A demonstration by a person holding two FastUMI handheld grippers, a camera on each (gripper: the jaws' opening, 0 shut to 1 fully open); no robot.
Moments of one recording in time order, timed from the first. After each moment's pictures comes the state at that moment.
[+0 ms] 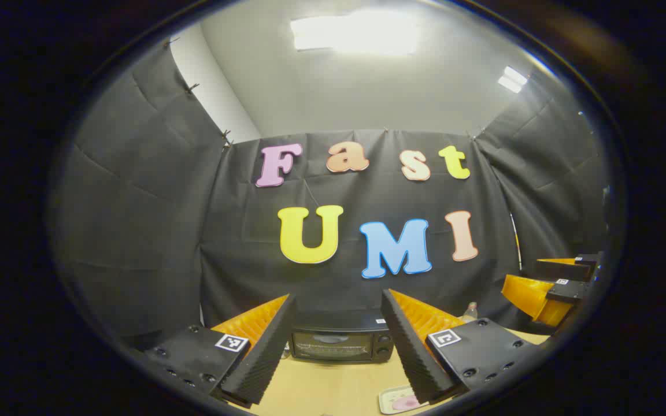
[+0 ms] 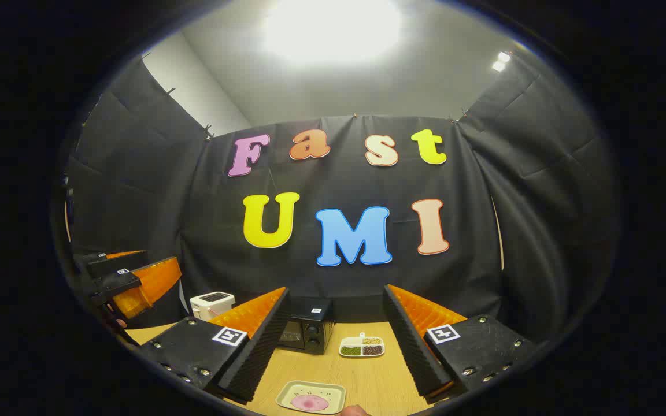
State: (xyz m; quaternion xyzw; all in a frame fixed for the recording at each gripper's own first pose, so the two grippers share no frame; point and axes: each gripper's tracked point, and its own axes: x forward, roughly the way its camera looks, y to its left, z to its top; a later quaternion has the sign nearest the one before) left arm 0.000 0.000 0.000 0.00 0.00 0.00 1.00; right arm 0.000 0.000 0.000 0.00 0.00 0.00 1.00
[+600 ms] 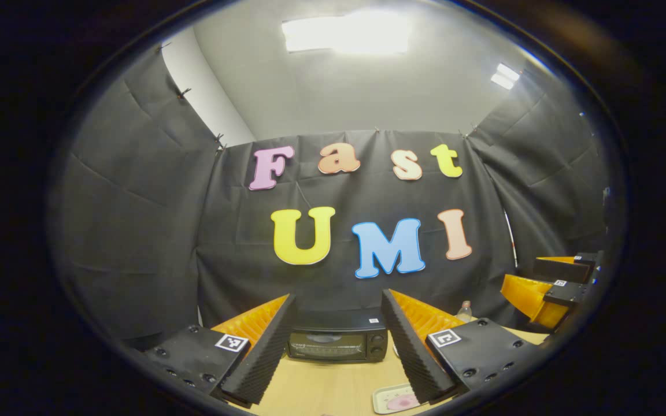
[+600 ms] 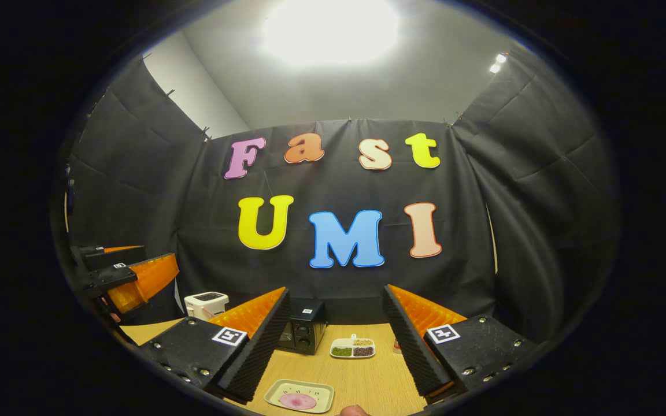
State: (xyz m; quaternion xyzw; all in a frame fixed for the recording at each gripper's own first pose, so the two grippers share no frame) left arm -0.007 -0.029 0.002 0.01 0.00 -0.01 1.00; right arm -0.012 -0.026 -0.002 0.00 -0.01 0.00 1.00
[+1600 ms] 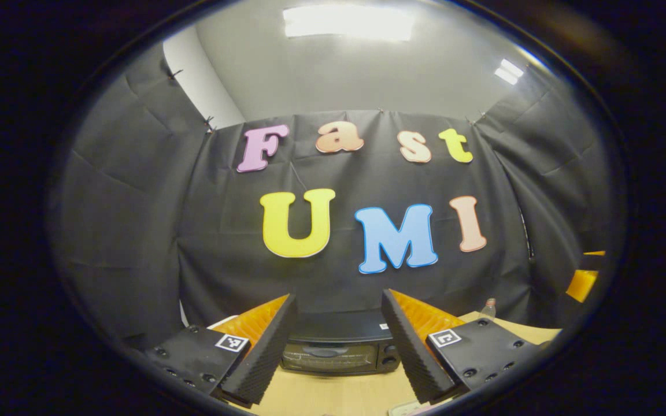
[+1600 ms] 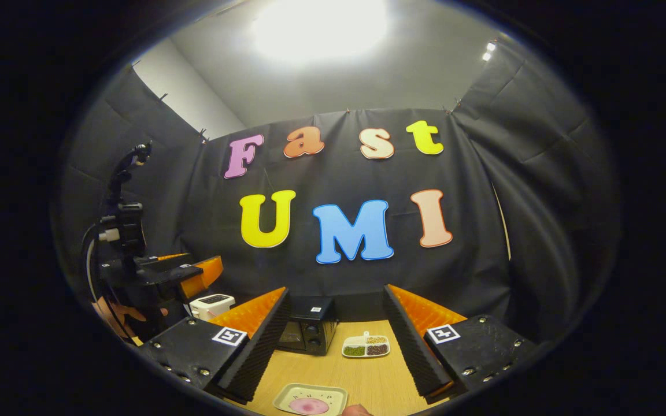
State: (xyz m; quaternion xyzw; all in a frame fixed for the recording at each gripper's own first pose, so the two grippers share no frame) left arm 0.157 0.003 -0.068 -0.01 0.03 -0.03 1.00; right arm 0.031 -0.011 -0.026 0.03 0.00 0.00 1.00
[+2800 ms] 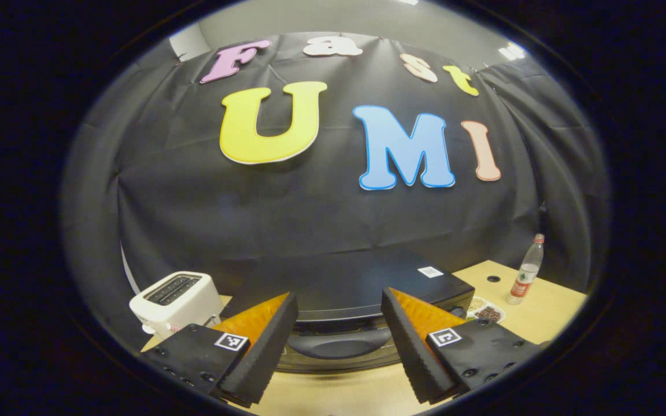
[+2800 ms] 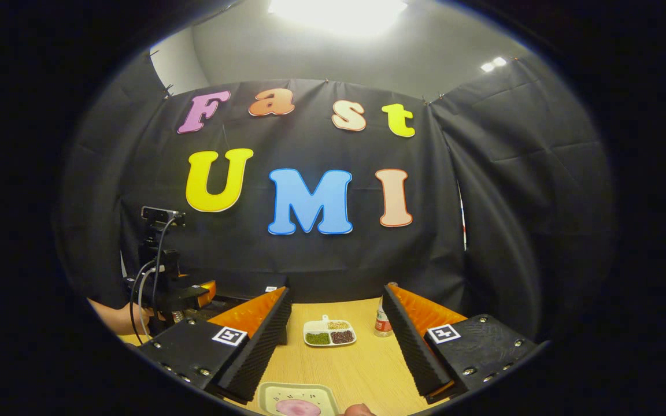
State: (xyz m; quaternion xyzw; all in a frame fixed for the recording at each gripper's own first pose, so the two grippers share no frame) left arm 0.345 0.019 -0.318 0.00 0.19 -0.11 0.98; right arm 0.081 -0.008 -0.078 -0.03 0.07 -0.15 0.99
